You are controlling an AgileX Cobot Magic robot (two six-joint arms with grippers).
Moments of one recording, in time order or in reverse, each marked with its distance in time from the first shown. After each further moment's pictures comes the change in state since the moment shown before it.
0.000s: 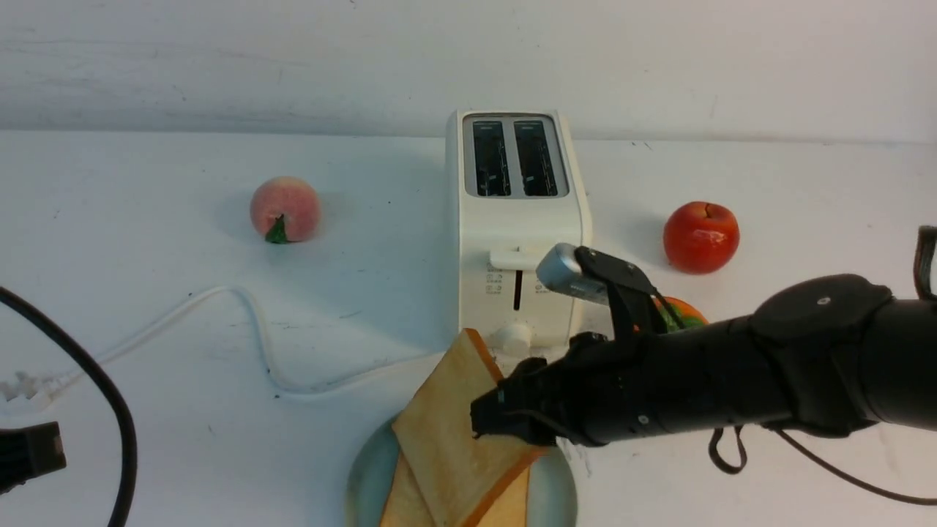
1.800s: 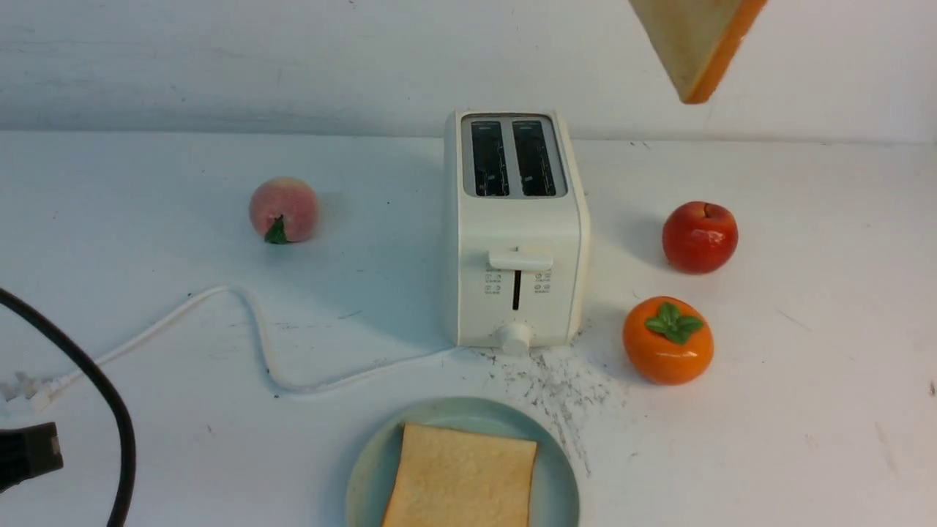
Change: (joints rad) right arm -0.209 -0.198 -0.992 -1.115 0.577 0.793; left arm 0.000 0.000 0.000 0.012 0.007 -0.005
